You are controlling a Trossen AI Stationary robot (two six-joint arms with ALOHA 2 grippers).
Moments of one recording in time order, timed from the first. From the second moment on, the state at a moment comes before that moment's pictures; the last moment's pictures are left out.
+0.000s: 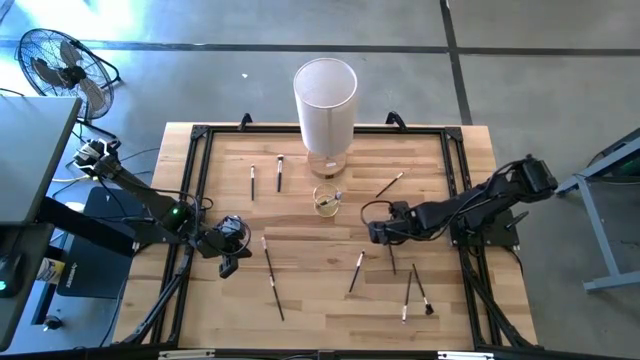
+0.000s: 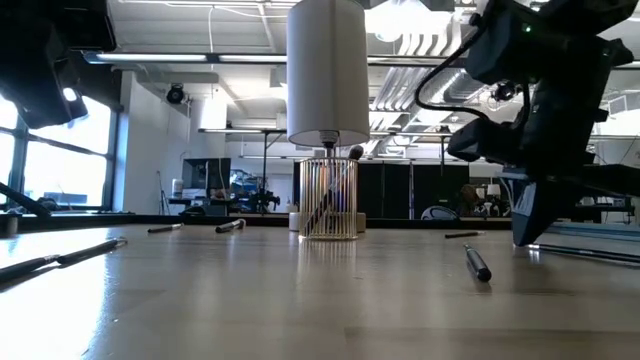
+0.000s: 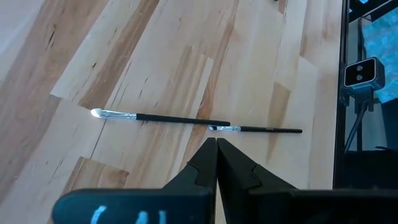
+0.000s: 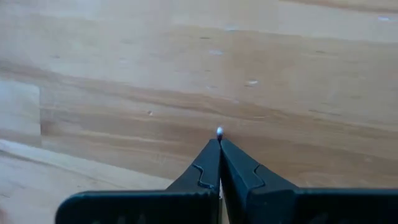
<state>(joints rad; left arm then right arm) -0.60 0.87 0.54 -0.47 -0.24 -0.95 0.23 1.53 0.63 -0.45 0.17 1.67</state>
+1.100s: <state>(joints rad) -0.60 0.87 0.54 -0.47 -0.24 -0.95 0.10 1.52 0.63 -0.46 0.12 1.59</state>
